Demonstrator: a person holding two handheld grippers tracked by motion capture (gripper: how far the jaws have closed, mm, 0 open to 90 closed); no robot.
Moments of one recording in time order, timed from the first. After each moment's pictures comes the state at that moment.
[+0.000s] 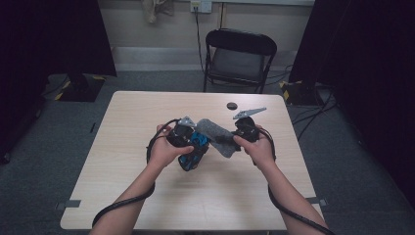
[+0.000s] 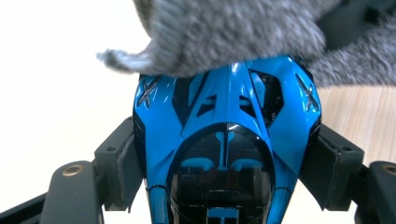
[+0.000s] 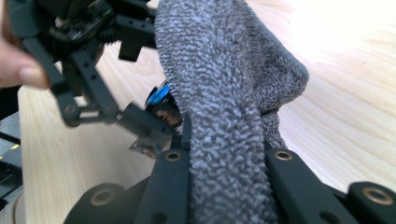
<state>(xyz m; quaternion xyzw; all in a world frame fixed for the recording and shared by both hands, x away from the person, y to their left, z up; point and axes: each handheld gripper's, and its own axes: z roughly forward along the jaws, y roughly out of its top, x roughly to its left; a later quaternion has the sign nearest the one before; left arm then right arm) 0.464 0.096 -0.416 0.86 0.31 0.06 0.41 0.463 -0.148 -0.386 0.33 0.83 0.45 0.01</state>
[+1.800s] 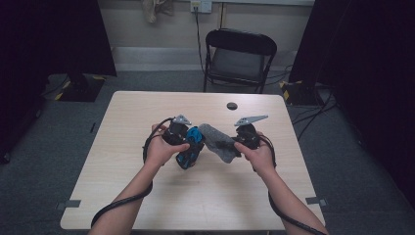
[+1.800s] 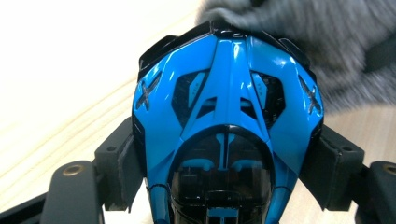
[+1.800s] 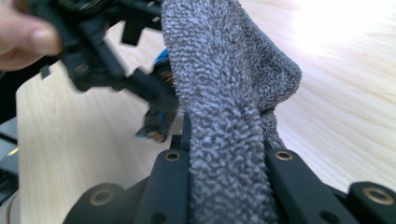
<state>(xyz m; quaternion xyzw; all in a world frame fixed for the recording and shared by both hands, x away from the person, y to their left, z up) 0.466 0.109 -0.419 0.85 0.33 0.06 0.41 0.451 -0.154 -0.400 0.33 0.82 0.46 0.02</state>
